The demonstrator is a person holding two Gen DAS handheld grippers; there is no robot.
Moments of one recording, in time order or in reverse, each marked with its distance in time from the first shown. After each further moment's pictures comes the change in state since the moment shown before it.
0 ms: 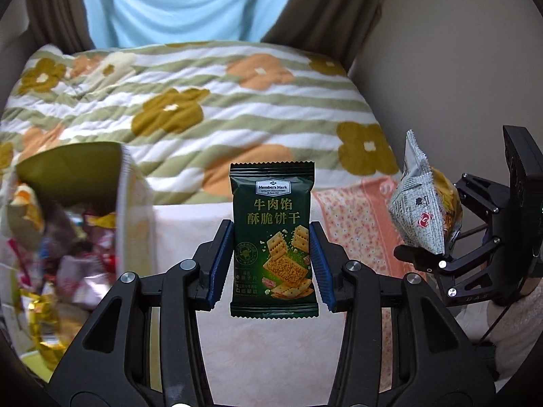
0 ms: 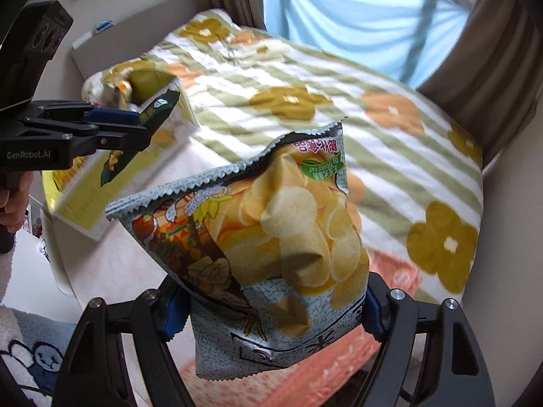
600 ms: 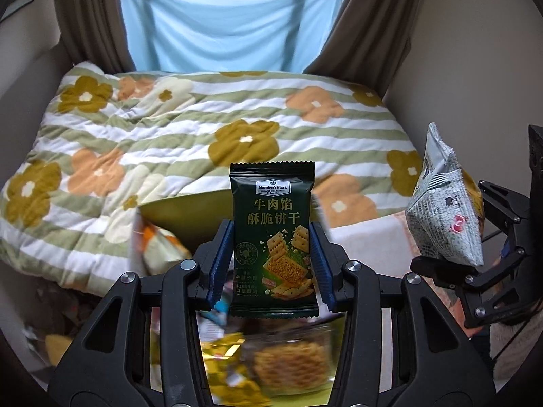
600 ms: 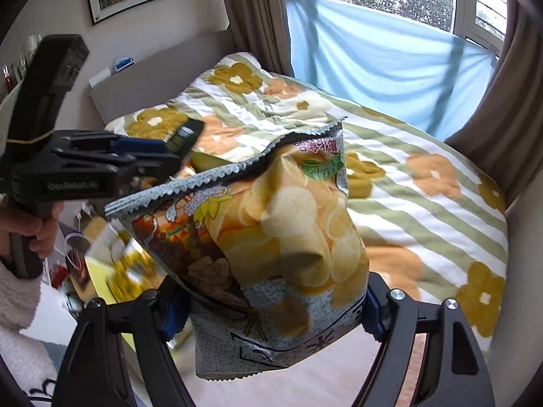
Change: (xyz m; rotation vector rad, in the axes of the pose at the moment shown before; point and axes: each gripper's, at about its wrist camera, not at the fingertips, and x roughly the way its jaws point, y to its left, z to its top) left arm -0.096 0.208 0.034 0.030 -0.070 0.074; right arm 0.022 0.168 0.141 0.047 -0.148 0.044
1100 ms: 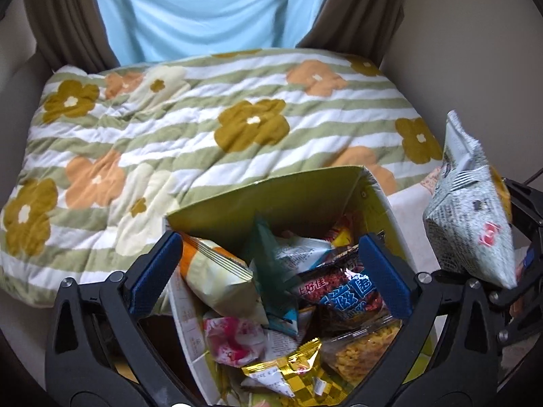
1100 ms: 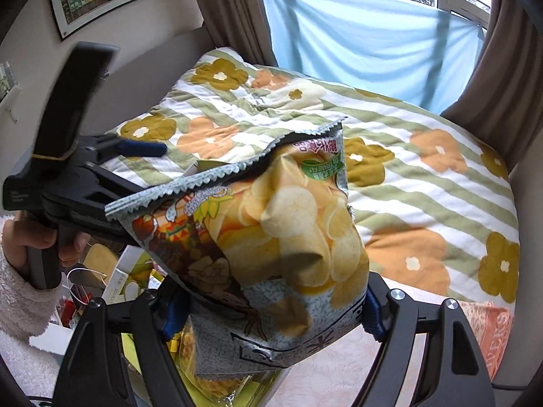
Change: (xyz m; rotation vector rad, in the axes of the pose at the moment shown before) left arm 0.039 0.055 0.003 0.118 0.075 -0.029; right arm 0.045 0.039 0.018 0.137 0.052 -0.054
